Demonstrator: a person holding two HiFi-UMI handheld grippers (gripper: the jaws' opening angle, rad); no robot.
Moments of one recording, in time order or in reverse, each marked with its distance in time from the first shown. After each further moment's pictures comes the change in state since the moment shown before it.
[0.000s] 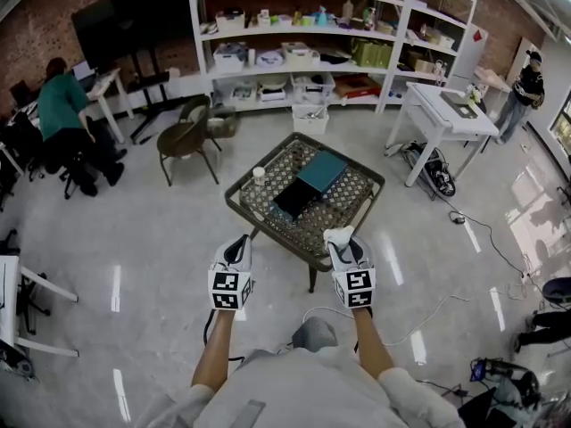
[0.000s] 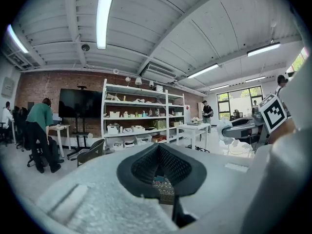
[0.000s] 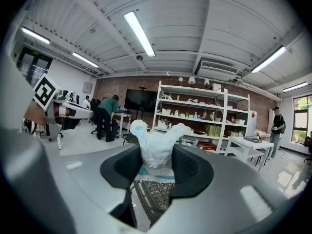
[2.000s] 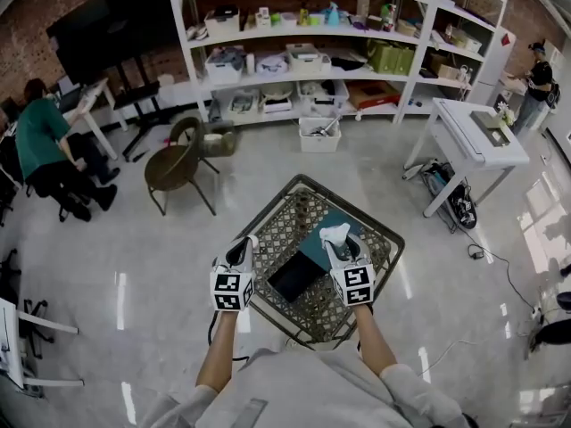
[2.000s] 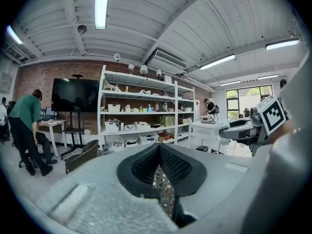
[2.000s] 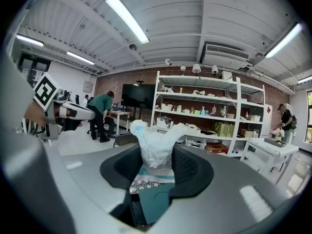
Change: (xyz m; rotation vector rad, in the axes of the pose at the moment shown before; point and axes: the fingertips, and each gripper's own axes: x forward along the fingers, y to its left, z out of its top) left arm 0.381 0.122 0.032 -0.036 0.062 0.043; right arm 0.375 -0.178 0.017 0.006 0.033 0.088
